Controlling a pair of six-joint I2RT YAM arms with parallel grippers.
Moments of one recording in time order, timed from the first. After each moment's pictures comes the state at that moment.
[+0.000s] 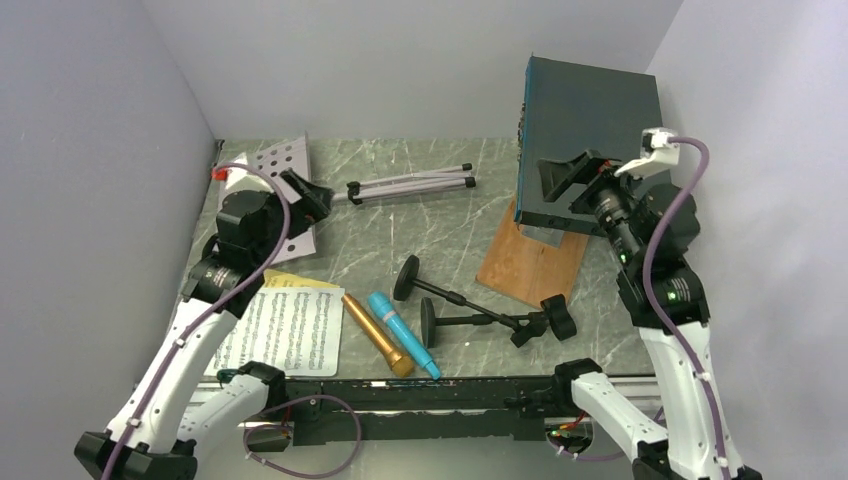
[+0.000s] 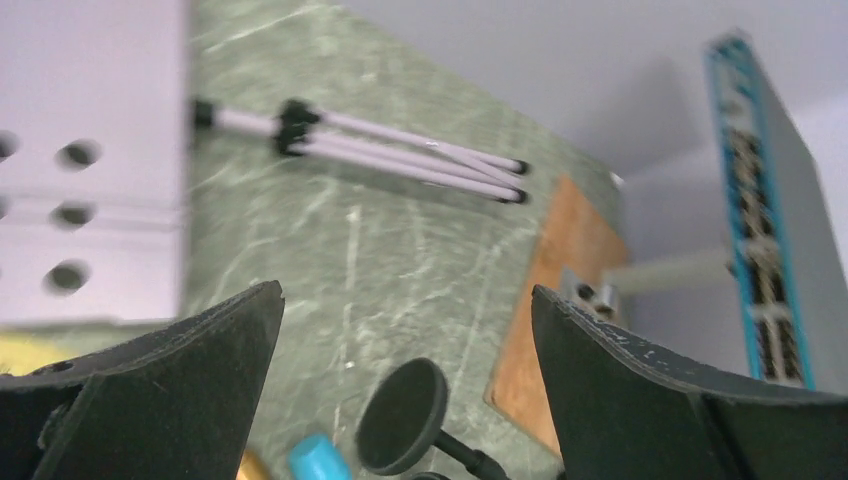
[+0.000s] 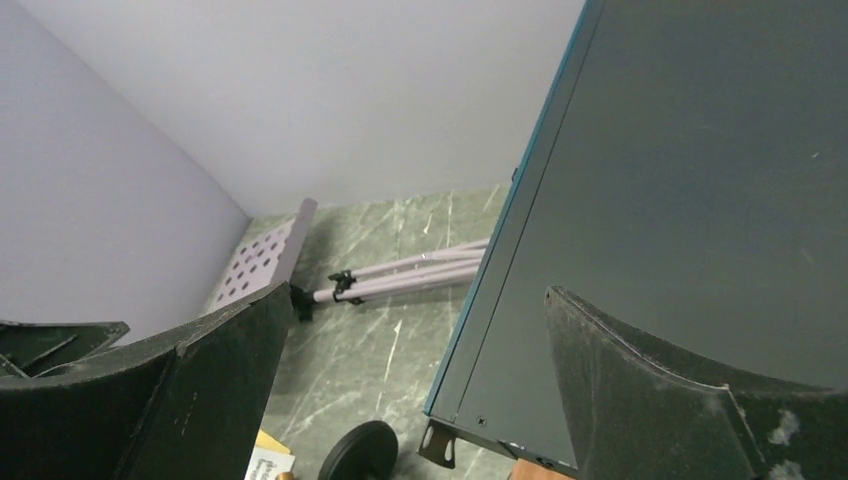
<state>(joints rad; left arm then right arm) -0.34 0.88 0.99 -0.32 -0.09 -0.70 0.20 0.81 1.27 -0.42 -0.03 0.42</state>
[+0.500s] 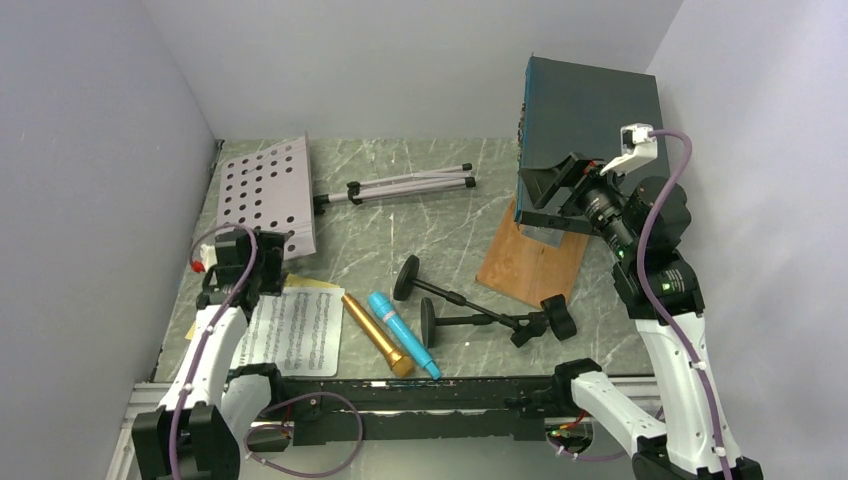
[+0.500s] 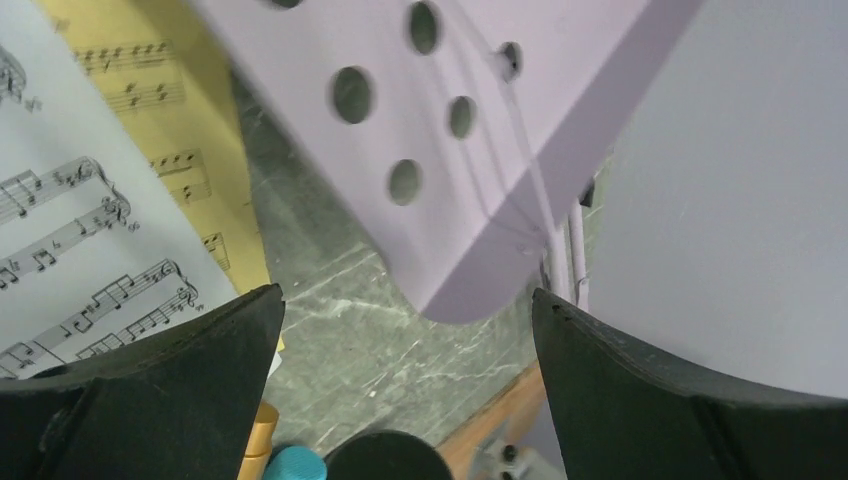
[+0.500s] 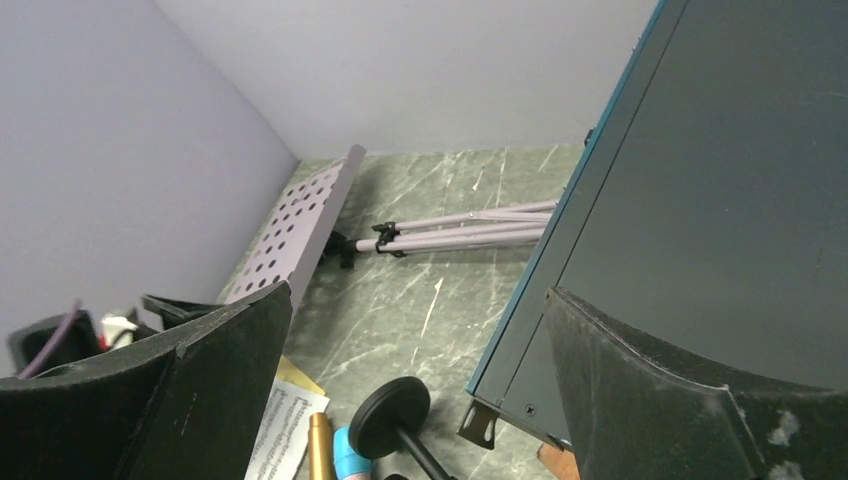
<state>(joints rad) 0.10 0.89 0.59 -0.38 -0.02 -1.30 0.20 0.86 1.27 -0.44 -0.19 0.44</state>
